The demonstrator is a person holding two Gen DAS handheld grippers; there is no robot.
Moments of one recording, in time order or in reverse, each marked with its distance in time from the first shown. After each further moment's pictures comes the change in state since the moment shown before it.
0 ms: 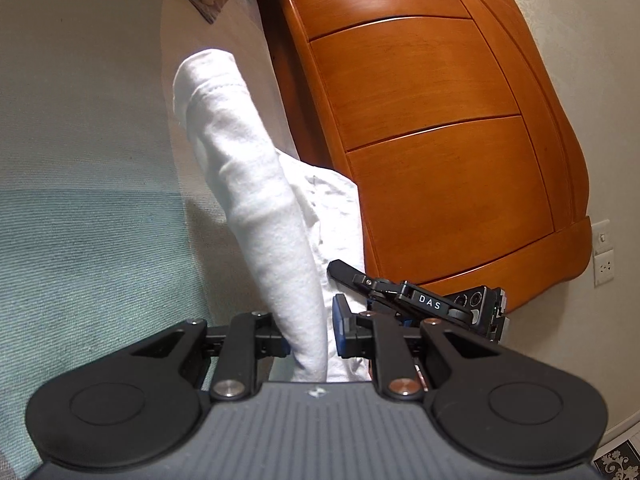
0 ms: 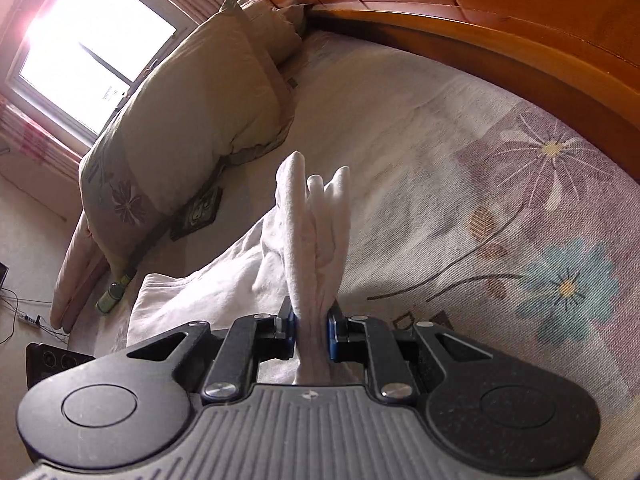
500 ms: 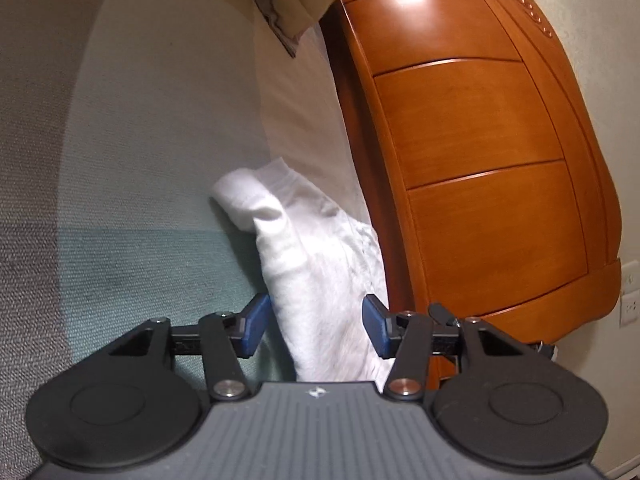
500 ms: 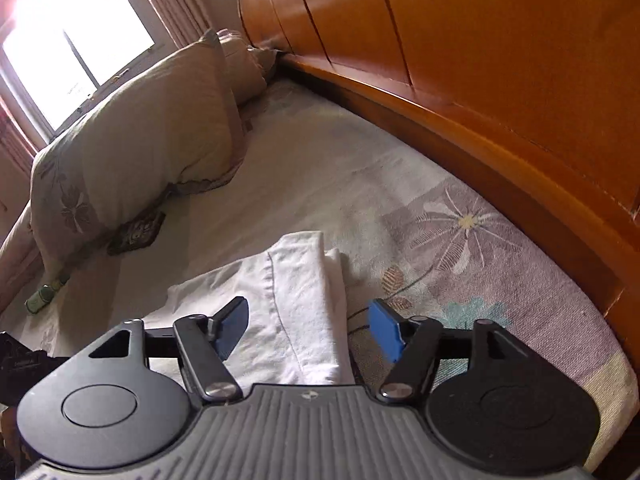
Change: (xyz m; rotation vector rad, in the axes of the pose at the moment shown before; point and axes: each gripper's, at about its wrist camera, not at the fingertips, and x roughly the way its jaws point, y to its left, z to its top) left arm -0.029 0.038 0.021 -0.110 -0.075 0.068; right arm -0.038 0.025 -0.014 -0.194 -0.174 -0.183
